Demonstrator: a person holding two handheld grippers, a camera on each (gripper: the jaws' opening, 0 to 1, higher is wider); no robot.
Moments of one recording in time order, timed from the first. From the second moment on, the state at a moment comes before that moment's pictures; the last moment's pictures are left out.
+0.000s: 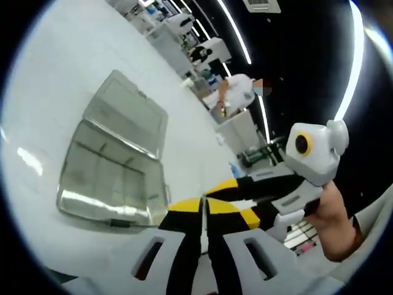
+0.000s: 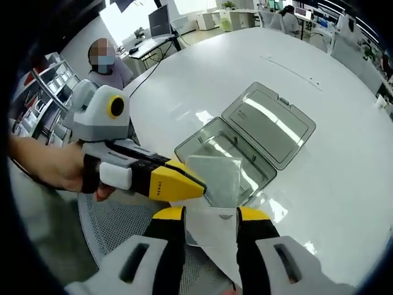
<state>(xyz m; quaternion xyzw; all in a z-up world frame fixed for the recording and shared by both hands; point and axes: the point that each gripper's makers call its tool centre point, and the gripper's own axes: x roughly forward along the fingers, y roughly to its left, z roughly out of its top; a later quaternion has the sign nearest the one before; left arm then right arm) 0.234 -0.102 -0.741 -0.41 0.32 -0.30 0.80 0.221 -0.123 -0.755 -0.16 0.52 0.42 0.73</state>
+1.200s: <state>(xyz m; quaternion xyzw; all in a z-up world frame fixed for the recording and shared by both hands) 0.235 -0.089 -0.730 -0.35 0.31 -0.38 0.80 0.226 -0.119 -0.742 -0.14 0.48 0.49 0.71</state>
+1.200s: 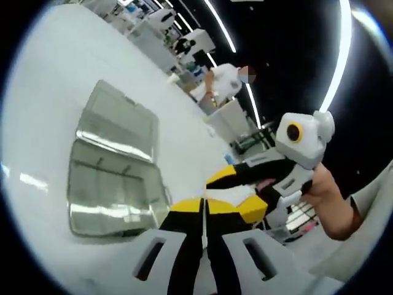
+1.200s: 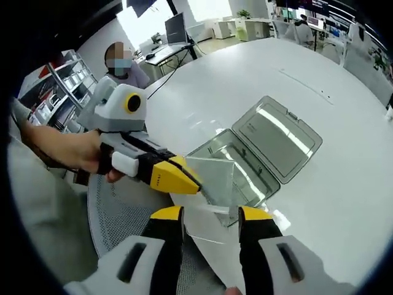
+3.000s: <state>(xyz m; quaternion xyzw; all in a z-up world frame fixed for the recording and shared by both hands) 0.222 -0.084 -0.680 -0.35 0.24 -0.54 0.73 0.200 -0.094 -0.702 0.10 0.45 0.68 0.57</state>
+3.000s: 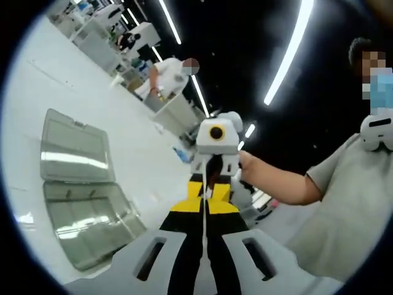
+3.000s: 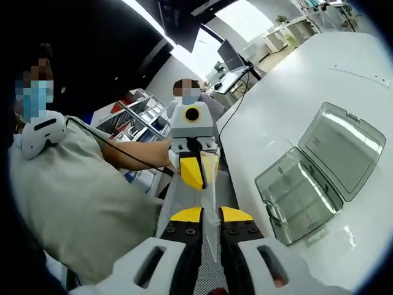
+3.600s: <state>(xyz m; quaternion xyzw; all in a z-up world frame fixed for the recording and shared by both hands) 0.221 -0.084 -0.678 -0.36 0.24 -0.54 0.72 0.196 -0.088 -0.695 0.15 0.46 0.69 0.55</state>
